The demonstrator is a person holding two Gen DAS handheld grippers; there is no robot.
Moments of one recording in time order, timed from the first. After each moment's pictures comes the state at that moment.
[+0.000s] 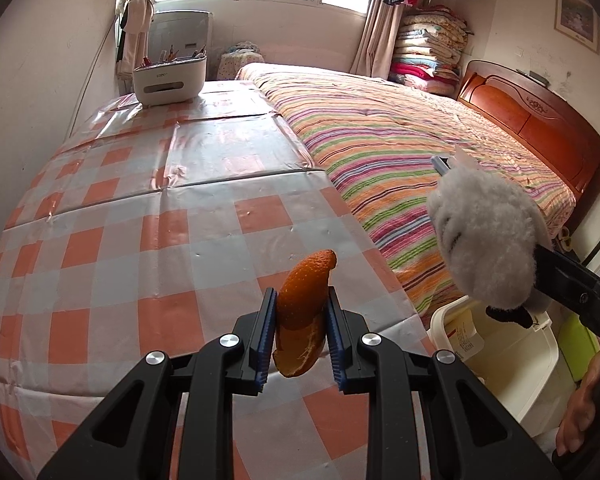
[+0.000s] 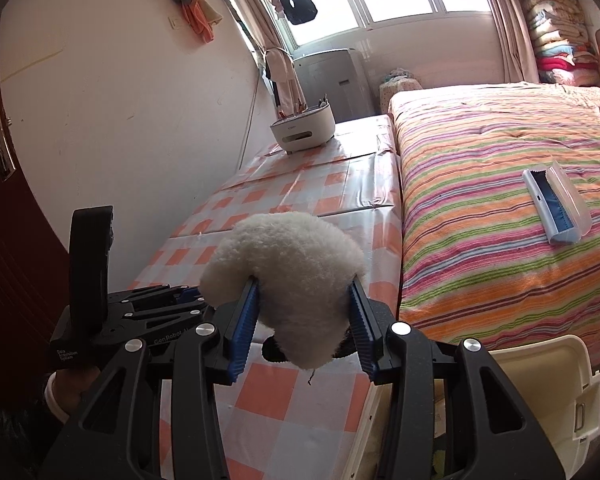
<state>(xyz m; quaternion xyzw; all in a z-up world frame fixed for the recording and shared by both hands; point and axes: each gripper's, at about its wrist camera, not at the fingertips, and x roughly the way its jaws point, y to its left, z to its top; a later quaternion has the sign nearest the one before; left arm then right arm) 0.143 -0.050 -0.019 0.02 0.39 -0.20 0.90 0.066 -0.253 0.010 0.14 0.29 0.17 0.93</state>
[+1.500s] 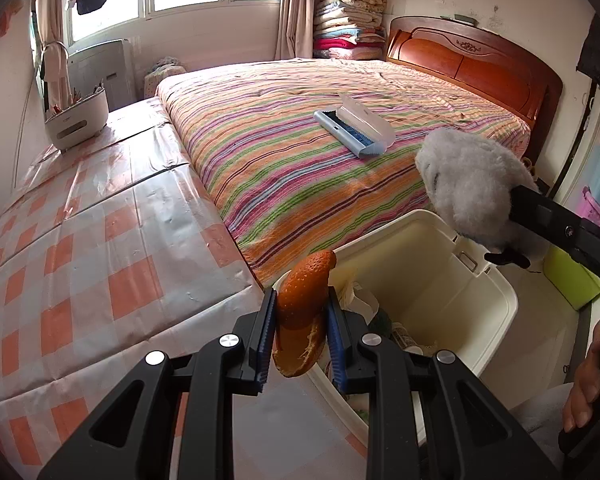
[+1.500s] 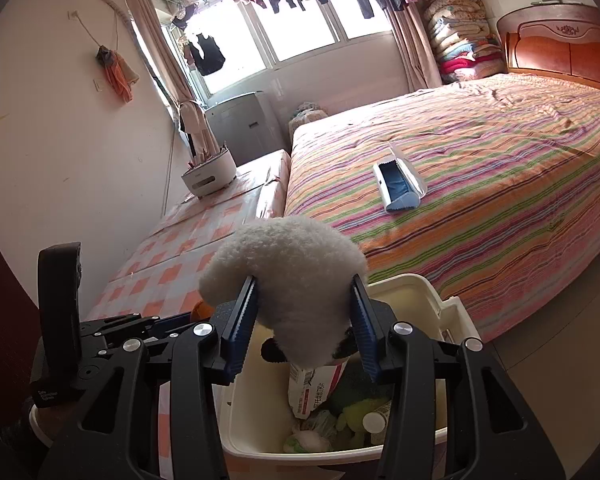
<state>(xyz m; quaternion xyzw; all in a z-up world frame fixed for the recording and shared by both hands) 0.071 -0.174 -0.034 0.11 0.37 -0.29 0.87 -0.034 -0.364 -0.016 0.20 0.24 0.01 0.95</state>
